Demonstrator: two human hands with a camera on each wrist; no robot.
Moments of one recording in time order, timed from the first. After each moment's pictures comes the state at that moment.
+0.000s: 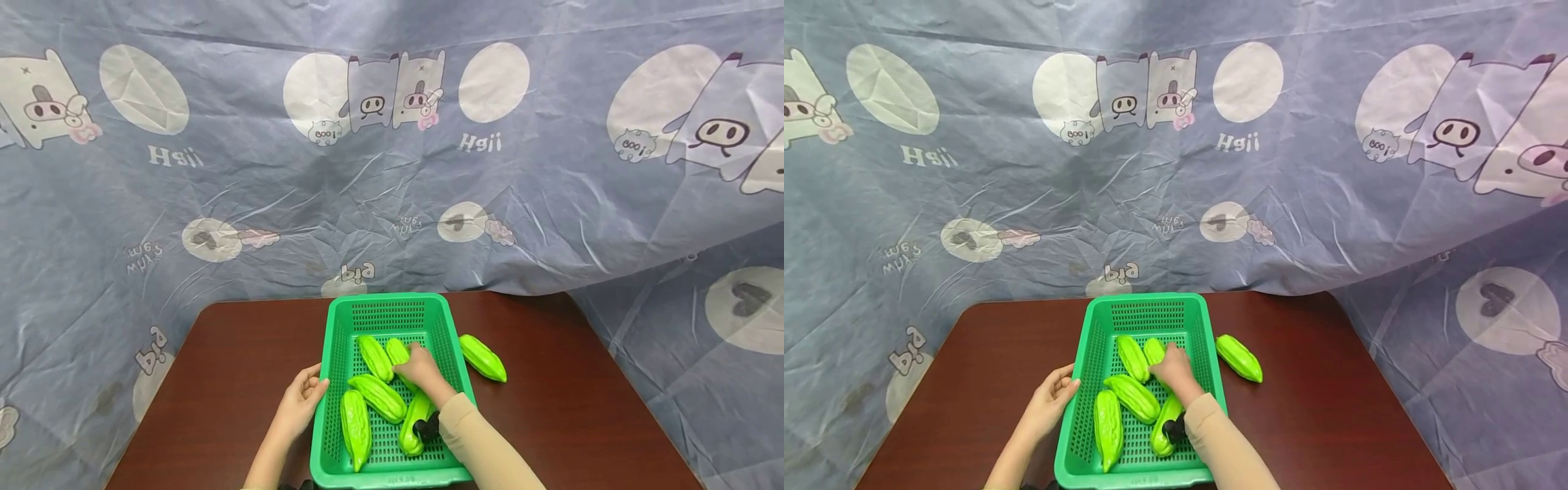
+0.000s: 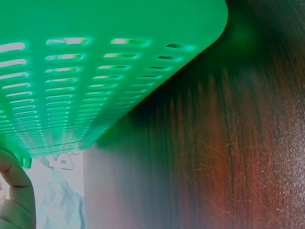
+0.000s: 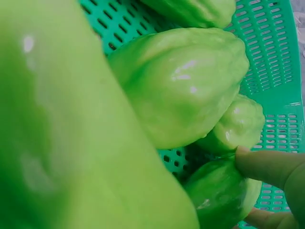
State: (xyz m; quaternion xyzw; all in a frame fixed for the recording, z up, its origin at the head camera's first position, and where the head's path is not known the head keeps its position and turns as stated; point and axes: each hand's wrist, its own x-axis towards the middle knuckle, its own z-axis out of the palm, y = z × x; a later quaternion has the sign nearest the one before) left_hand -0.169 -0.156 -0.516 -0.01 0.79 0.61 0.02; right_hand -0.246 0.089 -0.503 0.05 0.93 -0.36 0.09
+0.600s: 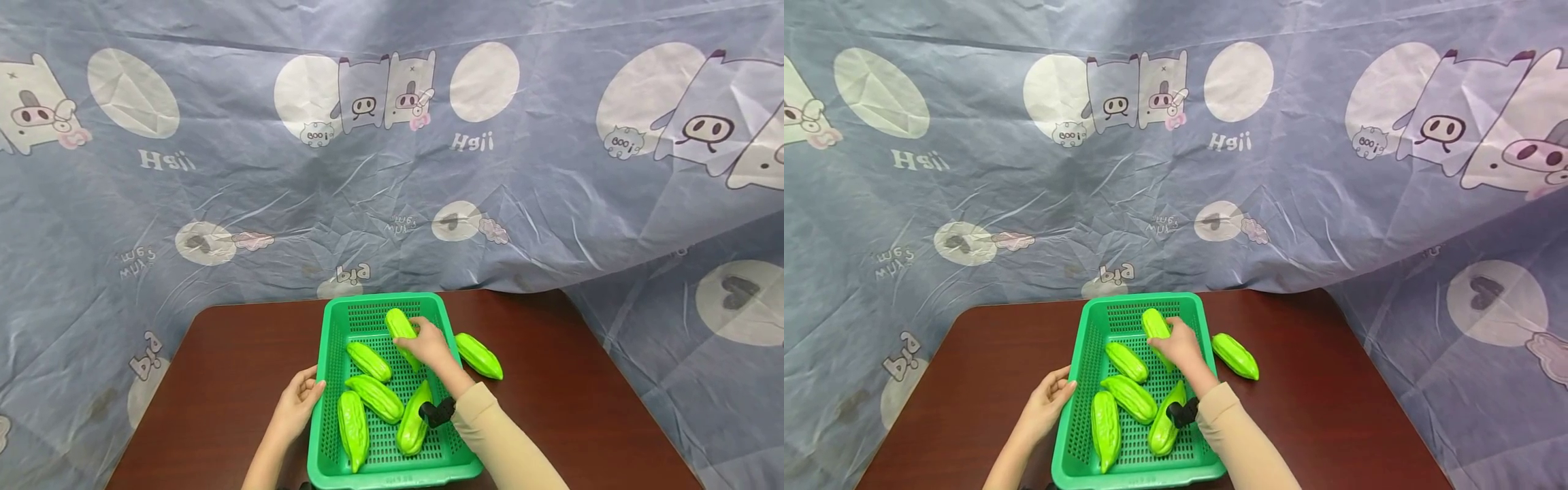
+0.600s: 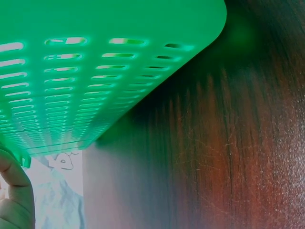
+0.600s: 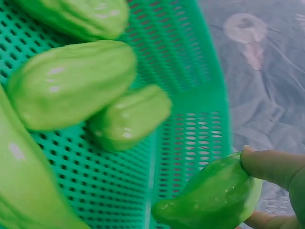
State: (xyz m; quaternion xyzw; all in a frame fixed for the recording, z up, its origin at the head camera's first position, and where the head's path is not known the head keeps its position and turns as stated) left_hand -0.167 -0.156 -0.516 0.00 0.79 0.61 0.02; right_hand -0.248 0.109 -0.447 0.04 0.91 -0.41 0.05
